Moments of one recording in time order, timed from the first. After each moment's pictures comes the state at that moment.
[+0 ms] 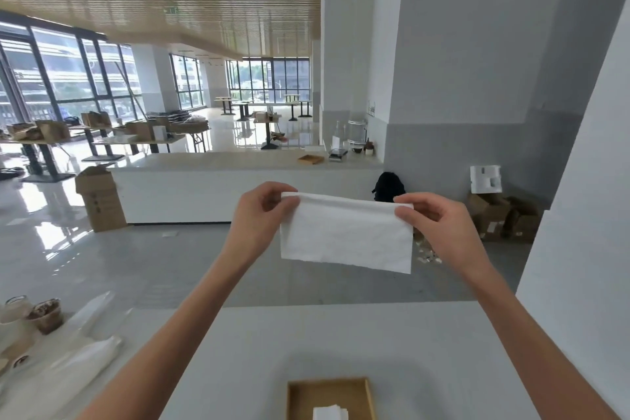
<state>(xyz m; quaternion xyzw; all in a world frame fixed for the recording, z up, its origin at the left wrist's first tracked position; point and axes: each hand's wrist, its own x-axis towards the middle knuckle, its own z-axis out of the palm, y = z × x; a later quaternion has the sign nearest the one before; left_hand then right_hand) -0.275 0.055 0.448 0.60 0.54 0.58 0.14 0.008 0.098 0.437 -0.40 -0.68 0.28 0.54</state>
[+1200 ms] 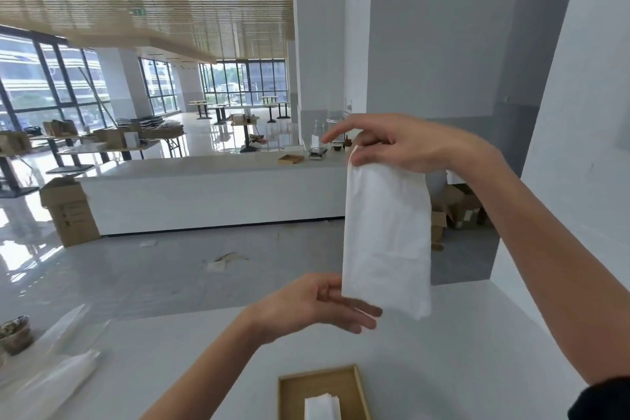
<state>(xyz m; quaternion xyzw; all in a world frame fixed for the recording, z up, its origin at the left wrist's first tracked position) -0.209 0.012 0.370 0.70 0.36 0.28 0.55 -0.008 0.061 0.562 -0.34 -0.91 0.14 0.20</state>
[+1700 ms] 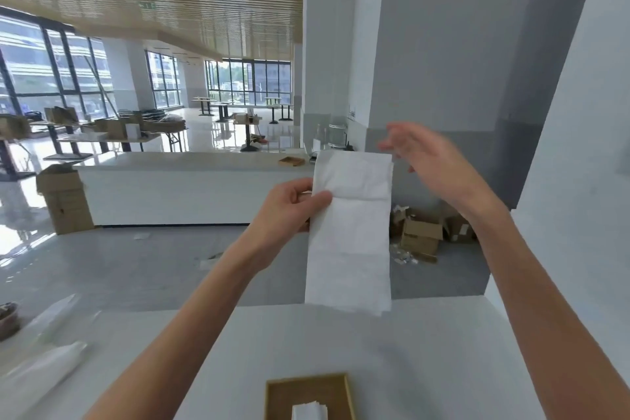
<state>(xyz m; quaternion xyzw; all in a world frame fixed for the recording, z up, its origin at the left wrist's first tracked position) -0.222 0.037 0.456 0.61 0.40 0.54 0.42 0.006 0.073 0.523 -0.39 -0.77 0.23 0.45</state>
